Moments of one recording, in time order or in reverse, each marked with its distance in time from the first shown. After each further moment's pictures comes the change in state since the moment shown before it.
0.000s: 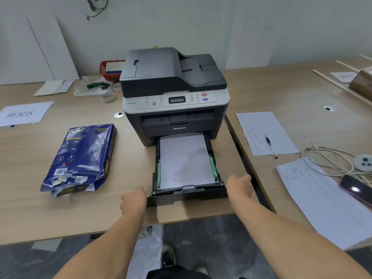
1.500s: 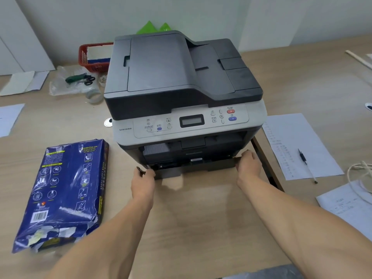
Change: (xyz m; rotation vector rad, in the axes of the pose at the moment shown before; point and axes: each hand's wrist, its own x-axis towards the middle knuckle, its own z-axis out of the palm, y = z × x) left_hand 0.119 0.156 0.064 -0.274 -0.174 0.146; right_hand 0.134 -0.124 0.128 0.458 0.000 0.060
